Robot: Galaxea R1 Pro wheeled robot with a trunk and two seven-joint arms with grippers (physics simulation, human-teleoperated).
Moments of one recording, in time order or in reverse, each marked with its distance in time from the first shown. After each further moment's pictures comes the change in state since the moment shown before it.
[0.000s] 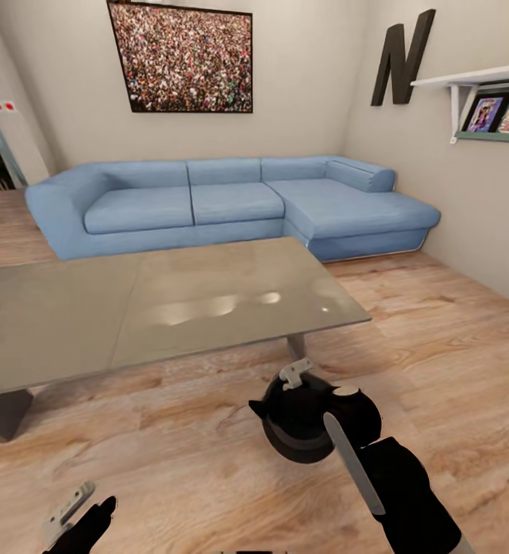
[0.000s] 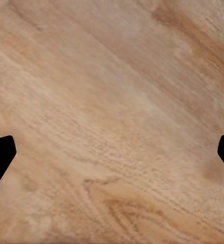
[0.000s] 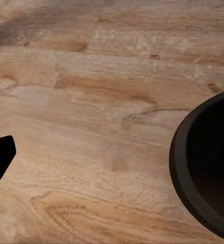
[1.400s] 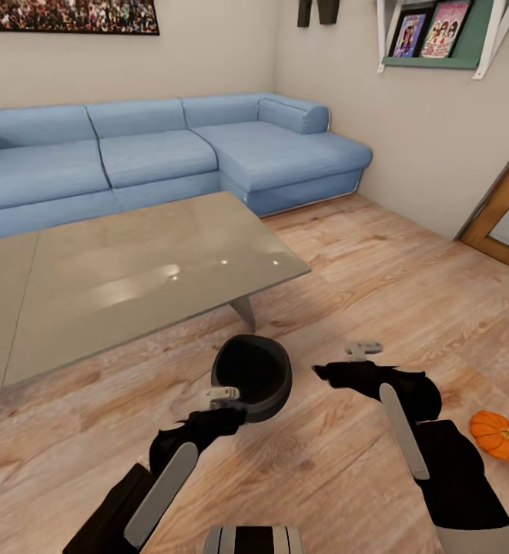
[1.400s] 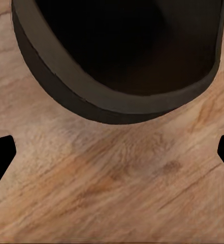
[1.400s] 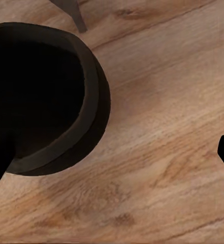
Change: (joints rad) left arm -0.503 -0.021 -0.653 0.073 -0.093 0.284 -0.001; right arm -0.036 -0.084 -0.296 -0.004 -0.023 0.016 -0.119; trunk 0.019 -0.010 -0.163
